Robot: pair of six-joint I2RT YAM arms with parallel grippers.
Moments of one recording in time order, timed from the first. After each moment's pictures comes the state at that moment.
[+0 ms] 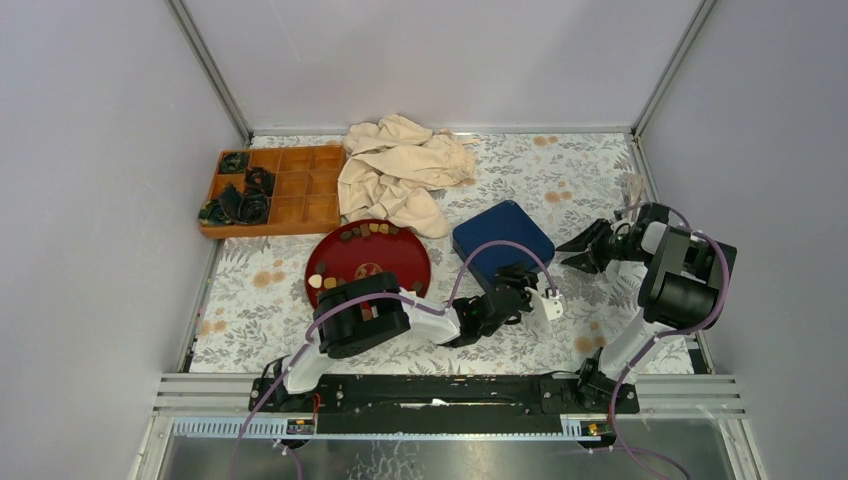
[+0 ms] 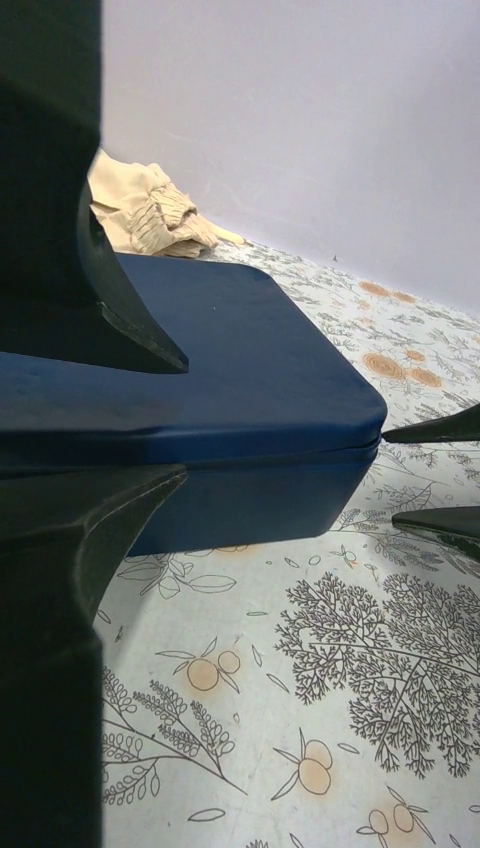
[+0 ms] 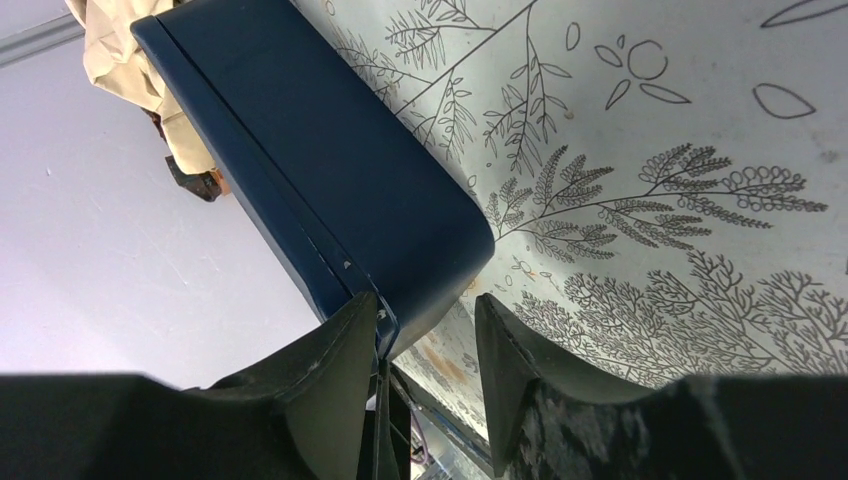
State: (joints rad) left arm -1.23 2.13 1.13 0.76 -0.48 0.73; right arm -0.41 1.76 0.92 -0.49 -0.85 0.41
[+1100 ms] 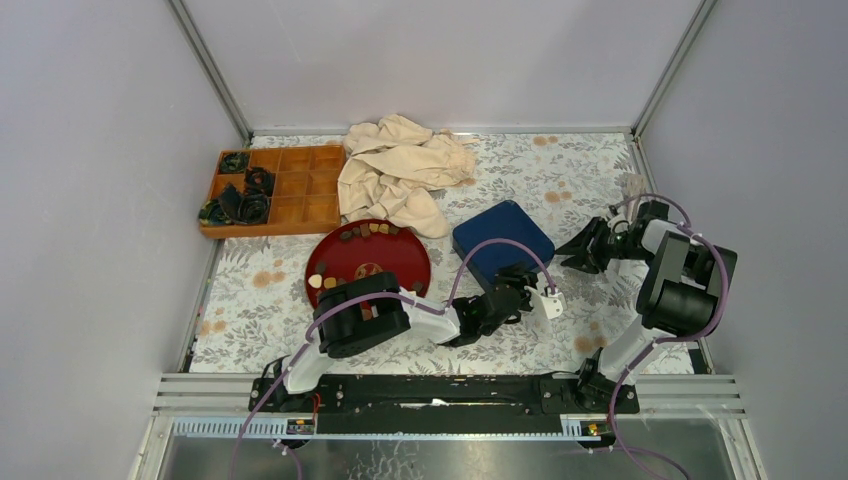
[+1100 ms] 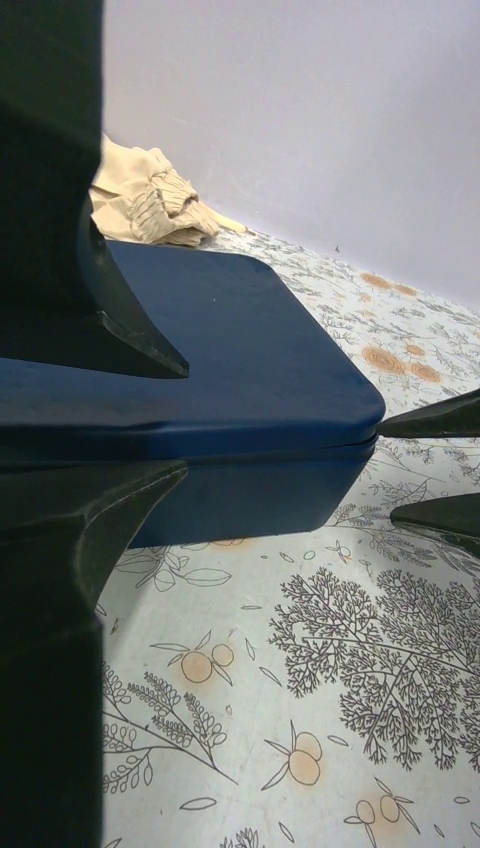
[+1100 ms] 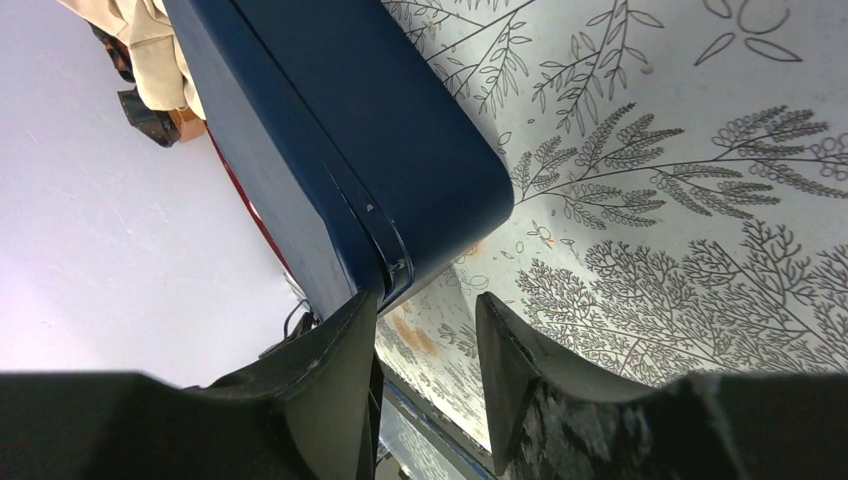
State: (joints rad) left arm -1.23 2.13 1.13 0.76 -0.47 0.69; right arm -0.40 1.72 0.93 -0.60 -0.87 0.24
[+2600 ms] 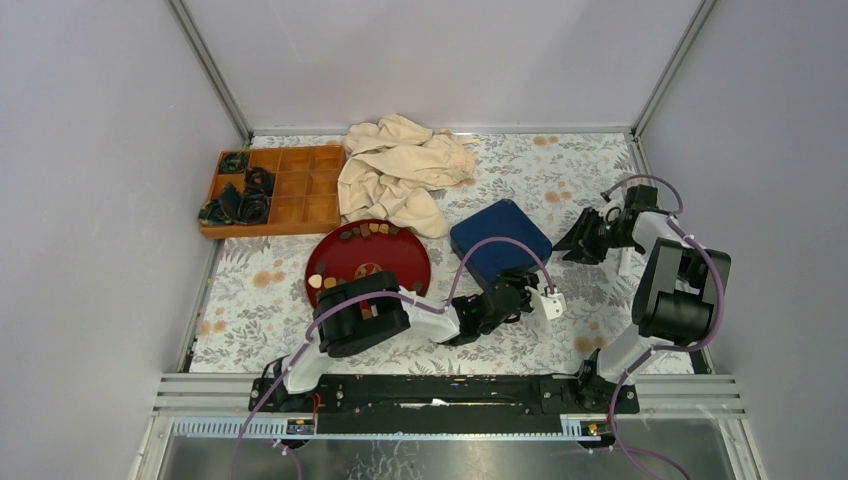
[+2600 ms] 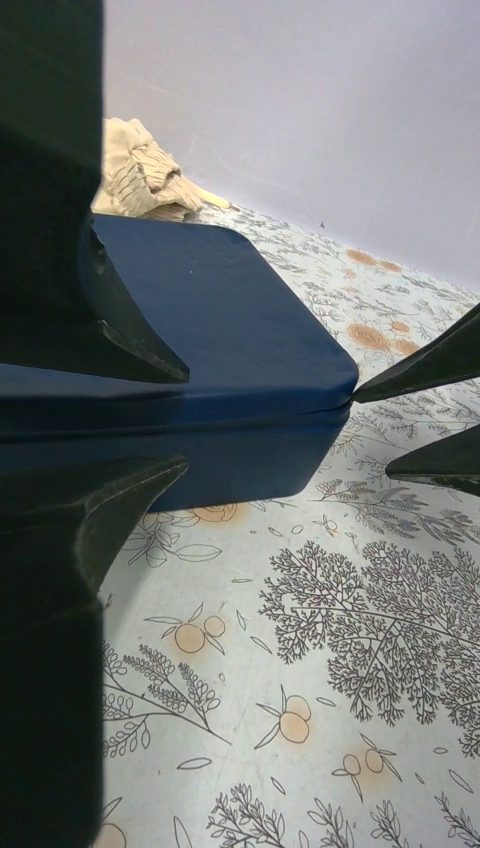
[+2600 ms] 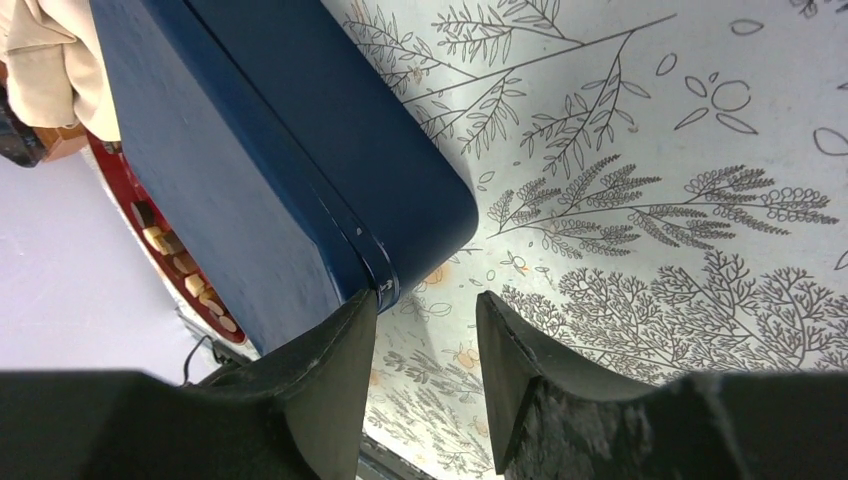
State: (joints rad) left arm -1.22 2.13 1.13 0.76 -0.41 0.67; right arm -0.29 1.67 0.98 -0.59 -0.67 0.22
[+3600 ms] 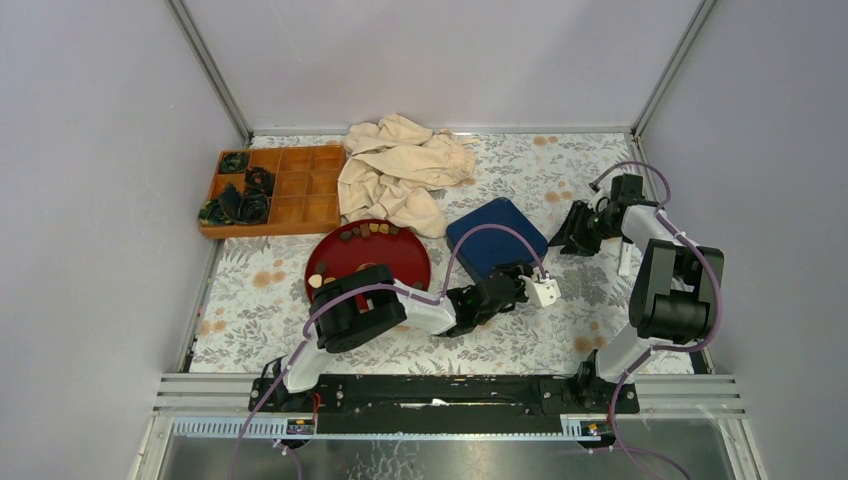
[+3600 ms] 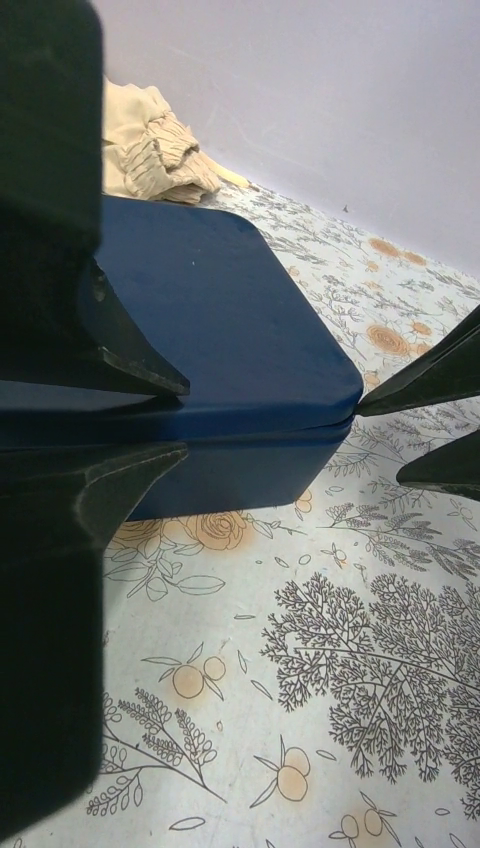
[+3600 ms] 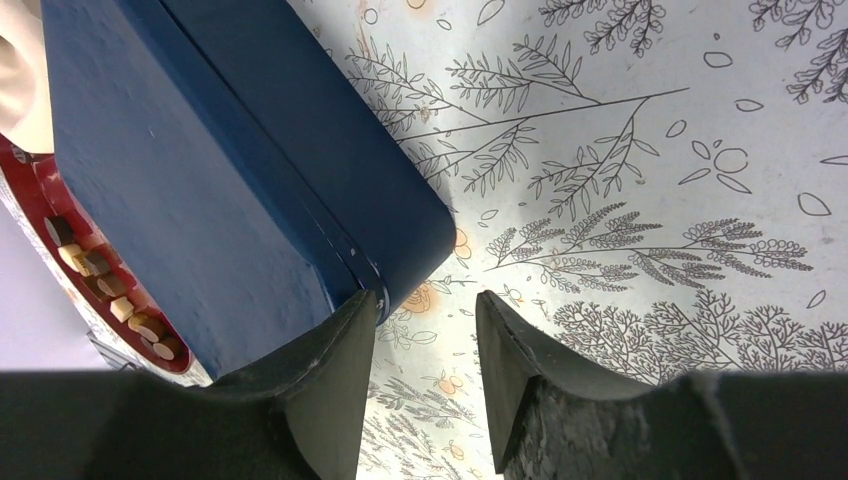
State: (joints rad) left arm -1.17 2.12 1.13 0.74 -0.36 0.59; right arm -0.19 1.67 1.03 -0.58 -0.52 0.21
